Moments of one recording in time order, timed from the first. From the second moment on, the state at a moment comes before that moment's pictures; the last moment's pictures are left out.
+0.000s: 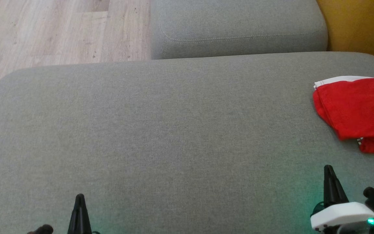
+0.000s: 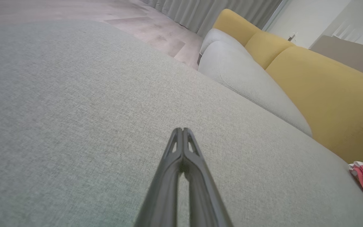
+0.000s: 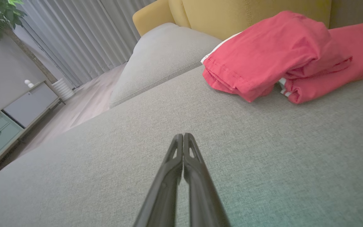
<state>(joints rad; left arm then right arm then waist) 0.17 0.05 -0.06 0.26 -0.59 -0.07 -0.17 0.07 -0.04 -0.07 0.35 0.43 0.12 -0.15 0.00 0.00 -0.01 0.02</state>
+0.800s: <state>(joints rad) 0.11 0.05 -0.03 0.26 -0.86 -0.09 -0.09 0.03 -0.04 -0.08 0.33 0.74 0.12 -0.08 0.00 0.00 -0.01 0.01</state>
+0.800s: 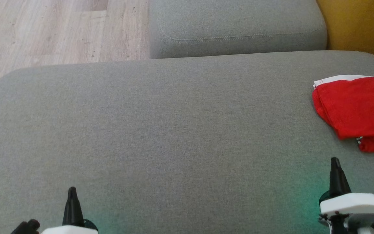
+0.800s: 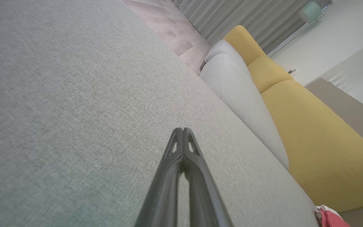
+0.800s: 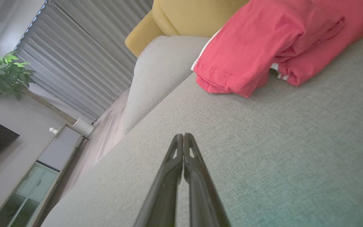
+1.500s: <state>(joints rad) 0.06 0.05 0.00 0.26 -1.10 -0.10 -0.03 0.00 -0.04 -0.10 0.32 1.01 0.12 -0.02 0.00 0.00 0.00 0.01</state>
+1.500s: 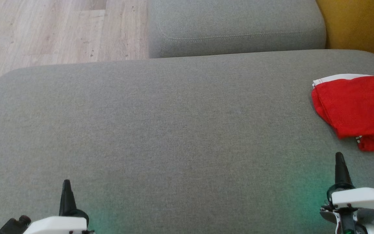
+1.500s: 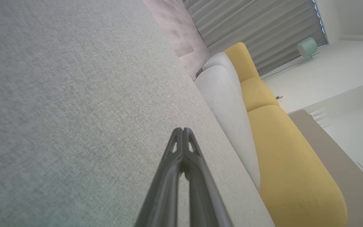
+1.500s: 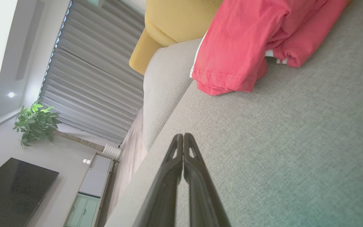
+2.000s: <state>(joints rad) 0.03 0.05 0.02 0.27 -1.25 -0.11 0.01 -0.01 -0.04 -0.11 0.31 1.19 0.12 0.02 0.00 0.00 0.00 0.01</state>
